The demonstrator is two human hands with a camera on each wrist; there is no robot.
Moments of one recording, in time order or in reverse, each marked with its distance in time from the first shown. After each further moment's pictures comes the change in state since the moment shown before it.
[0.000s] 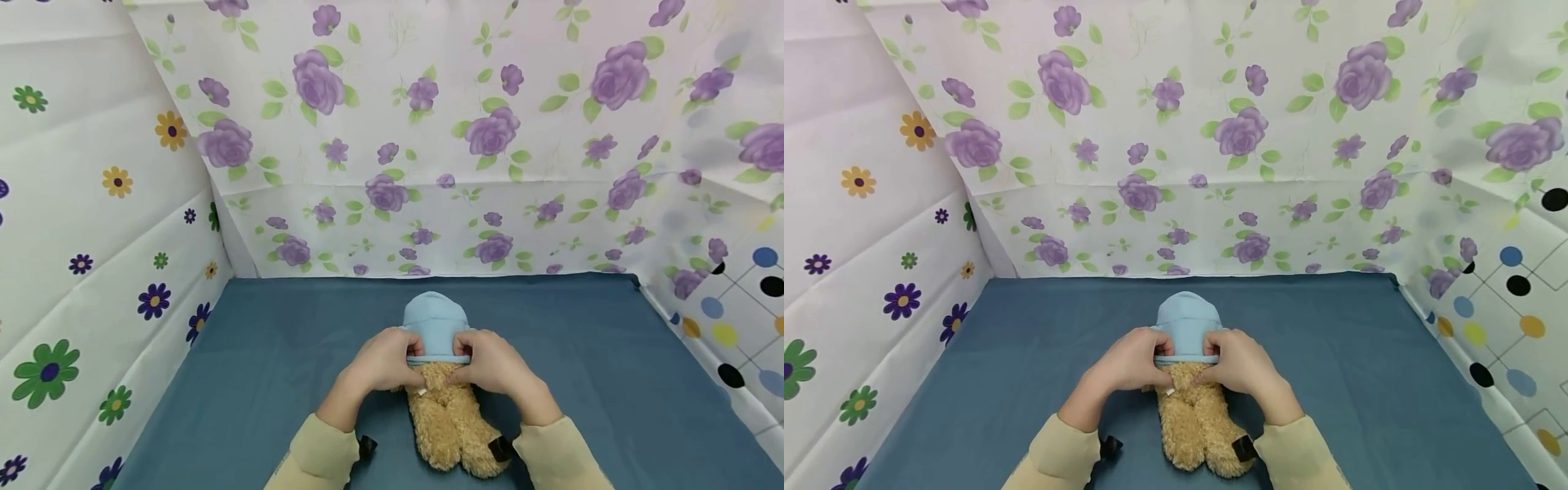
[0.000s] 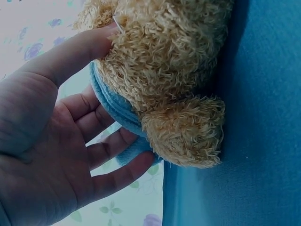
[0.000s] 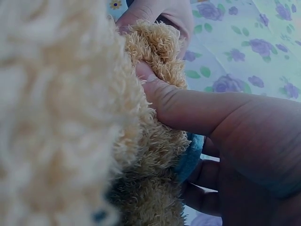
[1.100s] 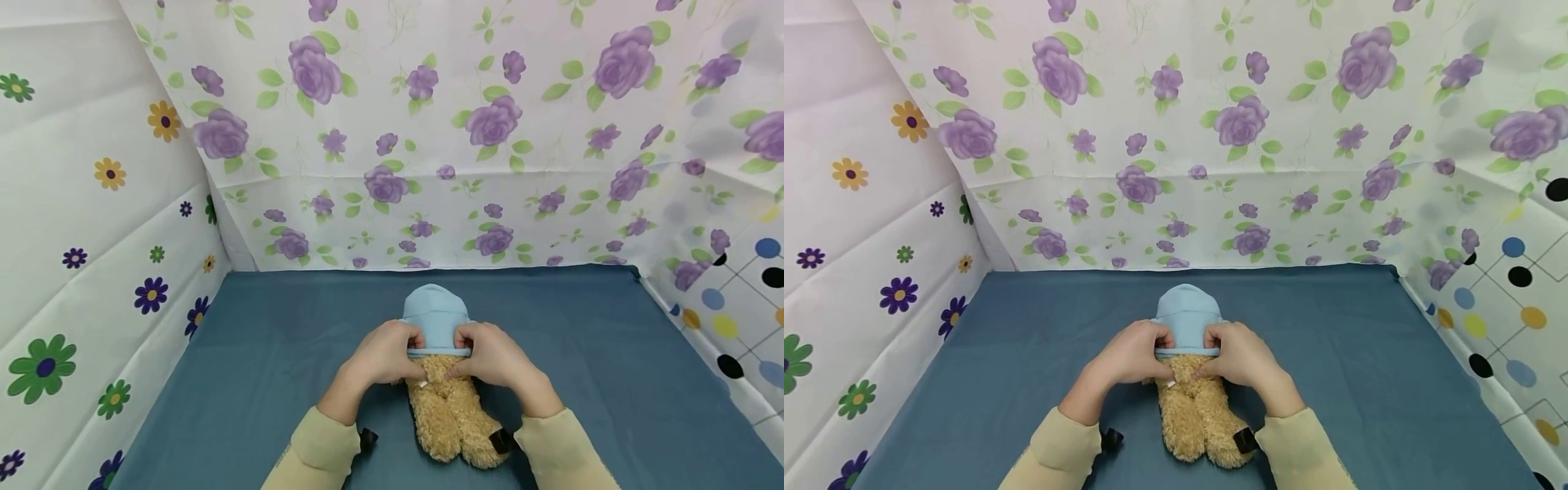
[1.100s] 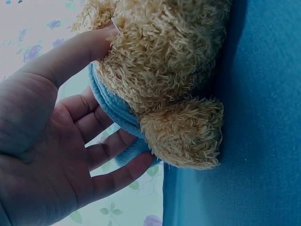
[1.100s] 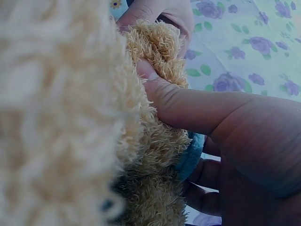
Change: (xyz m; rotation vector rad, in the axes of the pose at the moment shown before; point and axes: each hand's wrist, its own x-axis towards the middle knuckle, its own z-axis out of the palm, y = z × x) left_hand 0.000 0.003 0.001 0.008 0.015 0.002; right_hand -0.001 0.005 0.003 0.035 -0.003 -0.012
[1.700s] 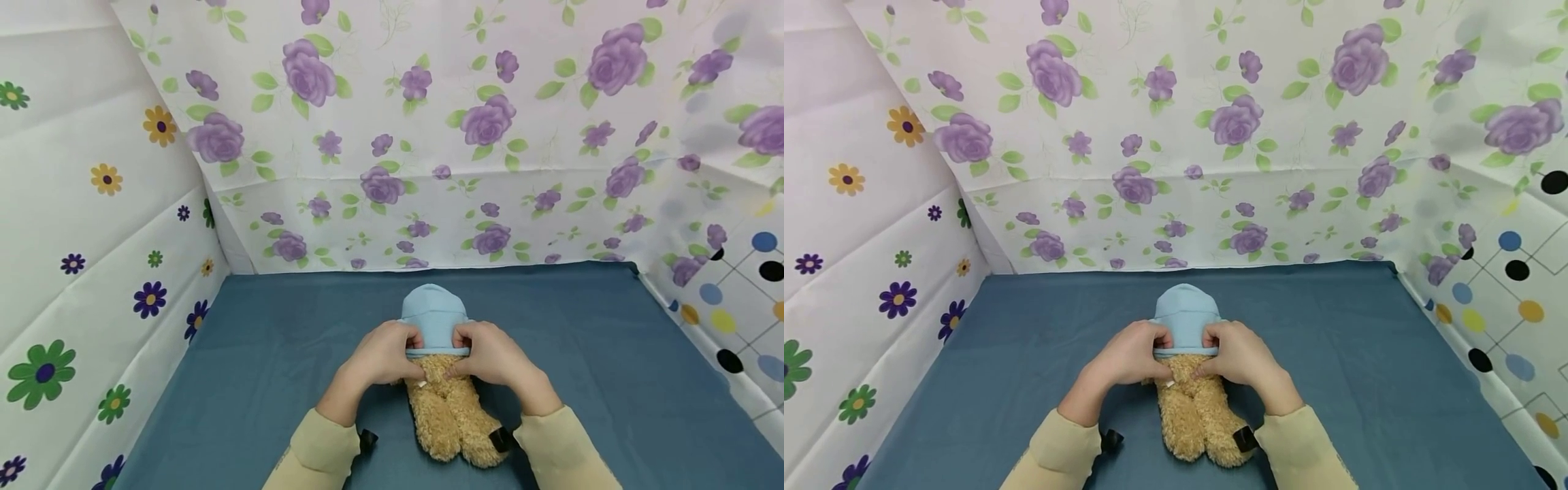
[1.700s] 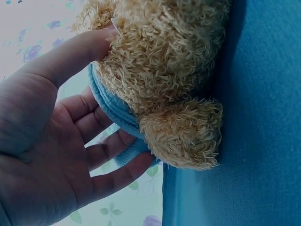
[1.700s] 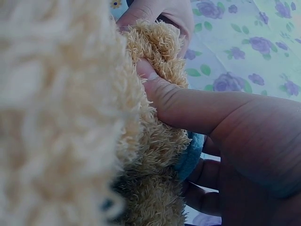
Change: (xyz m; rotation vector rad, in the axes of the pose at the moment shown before) left_hand 0.000 -0.002 0.001 -0.001 0.002 0.011; right_hand 0.000 0.001 0.001 -0.005 0.011 -0.020
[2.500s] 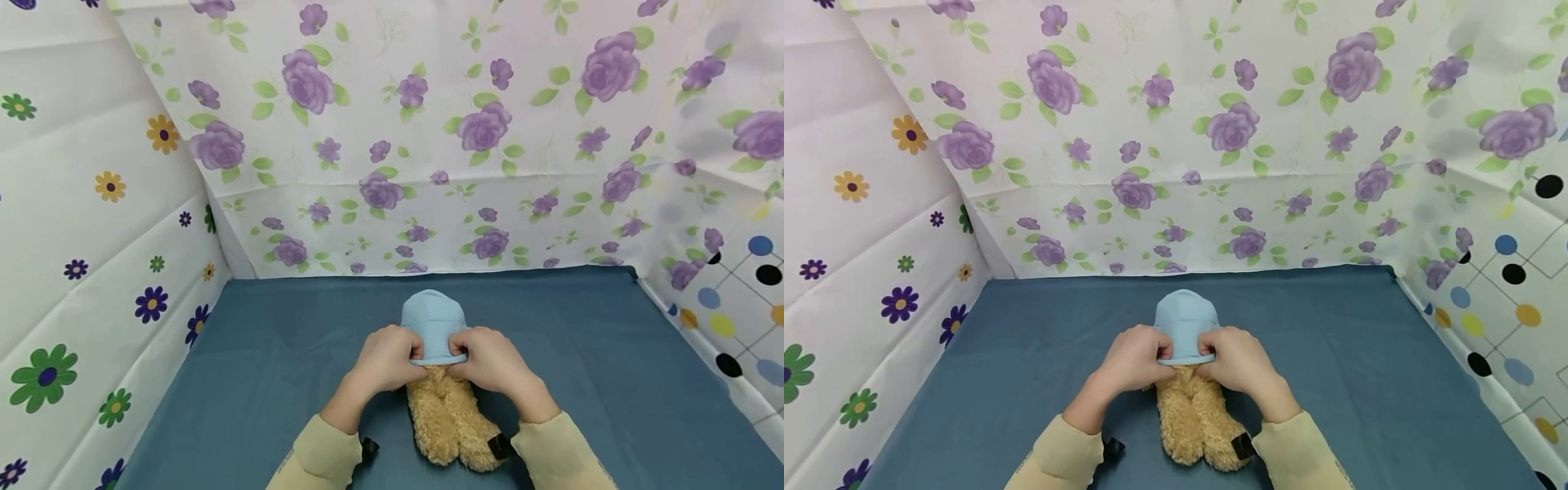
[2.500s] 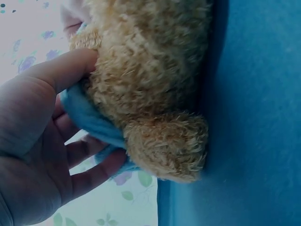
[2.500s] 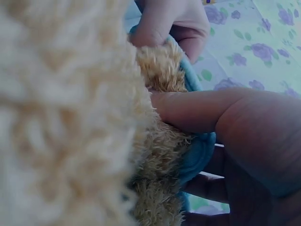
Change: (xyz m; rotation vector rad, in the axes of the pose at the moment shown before) left_hand 0.001 0.006 0.009 0.145 0.135 0.095; right_hand -0.005 -0.006 0.000 -0.131 0.076 -0.120
